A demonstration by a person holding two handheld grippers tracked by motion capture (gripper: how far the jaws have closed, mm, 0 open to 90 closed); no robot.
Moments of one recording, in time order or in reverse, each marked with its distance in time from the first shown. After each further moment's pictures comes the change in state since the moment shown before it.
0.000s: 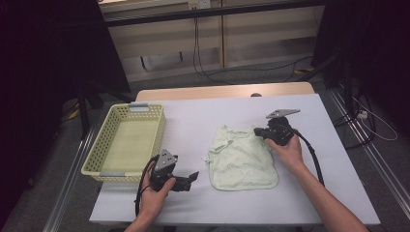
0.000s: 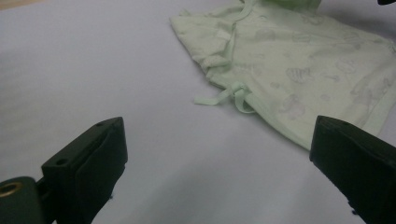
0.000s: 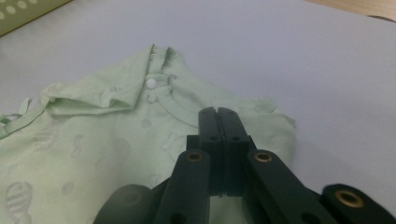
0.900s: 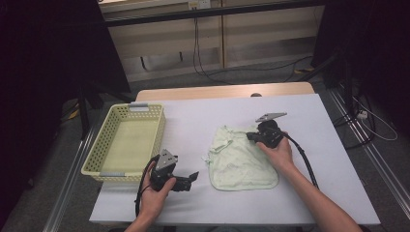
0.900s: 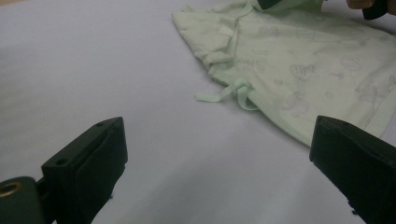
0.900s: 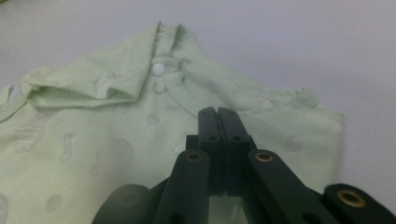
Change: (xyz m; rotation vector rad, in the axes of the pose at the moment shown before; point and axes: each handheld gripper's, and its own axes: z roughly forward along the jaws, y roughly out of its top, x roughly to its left) left arm 0.000 -0.001 0.001 0.012 0.006 -0.003; right arm 0.012 -0.006 0.030 0.063 0.004 -0.016
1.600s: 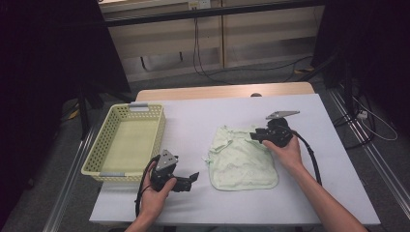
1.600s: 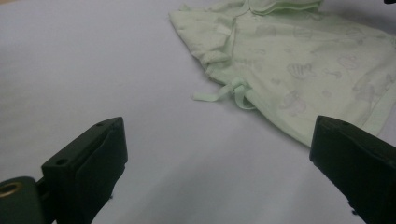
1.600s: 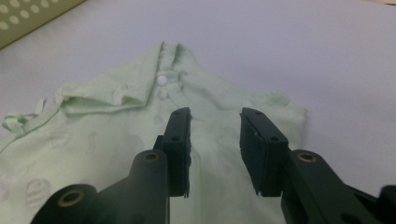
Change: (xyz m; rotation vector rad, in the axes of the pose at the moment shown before) left arm -0.001 0.000 0.000 0.001 -0.006 0.002; right arm -0.010 -0.001 -0.032 -0.057 0.026 0.042
